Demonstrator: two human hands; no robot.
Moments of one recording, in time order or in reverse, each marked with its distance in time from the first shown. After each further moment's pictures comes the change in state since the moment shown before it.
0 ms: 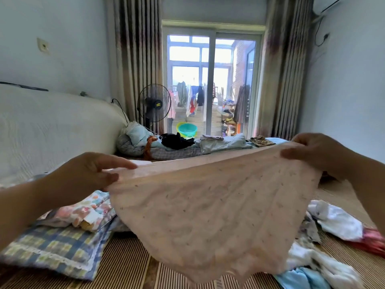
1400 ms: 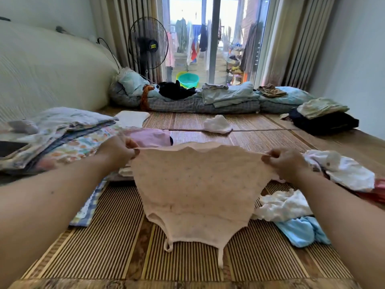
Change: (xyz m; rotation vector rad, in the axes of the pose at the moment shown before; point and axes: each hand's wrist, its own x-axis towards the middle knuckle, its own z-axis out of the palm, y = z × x) left_hand 0.067 -0.144 0.102 0.421 0.117 -0.426; right_hand 0.023 0.147 0.159 -0.217 -0.117 0.148
